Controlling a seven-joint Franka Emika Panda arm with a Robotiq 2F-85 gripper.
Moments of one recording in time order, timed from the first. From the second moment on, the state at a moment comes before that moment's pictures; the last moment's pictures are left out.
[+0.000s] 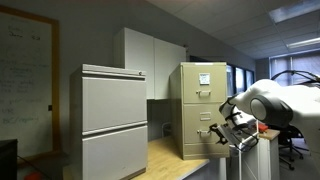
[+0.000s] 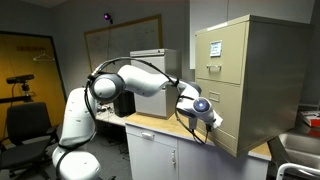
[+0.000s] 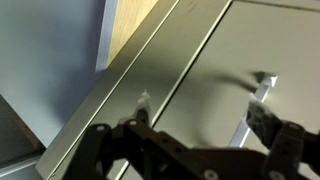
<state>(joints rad) -0.04 0.29 -0.64 -1.89 1.39 2.45 -0.35</state>
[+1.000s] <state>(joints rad) -0.38 0.32 -0.37 -1.74 1.44 2.45 -0.28</state>
